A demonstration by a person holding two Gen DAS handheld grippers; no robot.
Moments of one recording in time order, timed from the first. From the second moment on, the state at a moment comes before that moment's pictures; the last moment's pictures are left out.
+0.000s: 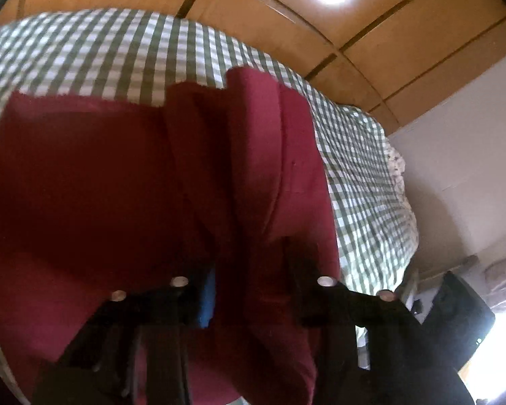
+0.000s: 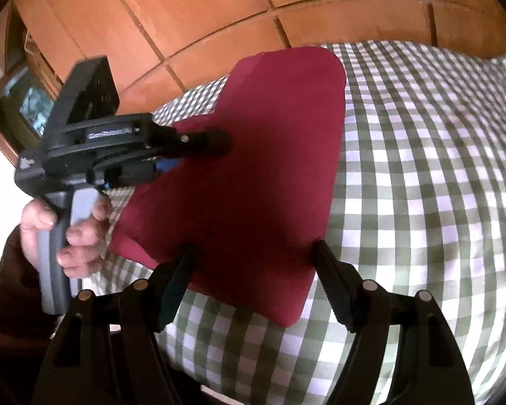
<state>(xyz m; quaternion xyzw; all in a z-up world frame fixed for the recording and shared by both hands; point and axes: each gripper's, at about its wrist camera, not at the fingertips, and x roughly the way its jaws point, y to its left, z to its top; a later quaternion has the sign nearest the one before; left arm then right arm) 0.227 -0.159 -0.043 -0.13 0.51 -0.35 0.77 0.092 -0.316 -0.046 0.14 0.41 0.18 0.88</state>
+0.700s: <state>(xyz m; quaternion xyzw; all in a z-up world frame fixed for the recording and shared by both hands) 0.198 -0.032 0.041 -0.08 0.36 -0.26 0.89 0.104 -0.206 -0.005 0.07 0.38 0.33 0.86</state>
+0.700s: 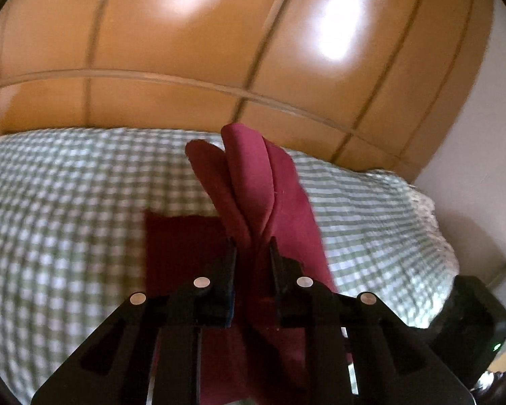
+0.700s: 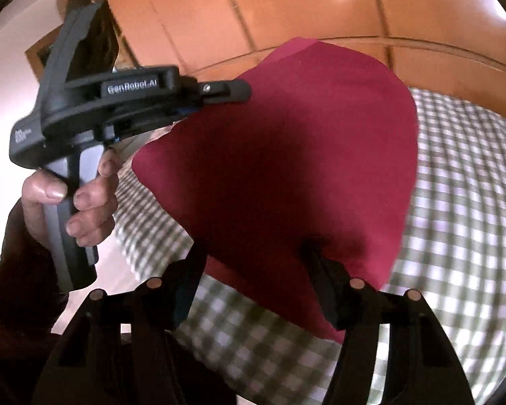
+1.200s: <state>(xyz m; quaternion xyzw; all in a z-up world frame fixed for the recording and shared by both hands) 0.203 0.014 -0.052 -0.08 0.45 -0.15 0.88 0.104 -0.164 -0.037 0.03 0.44 0.36 0.82</state>
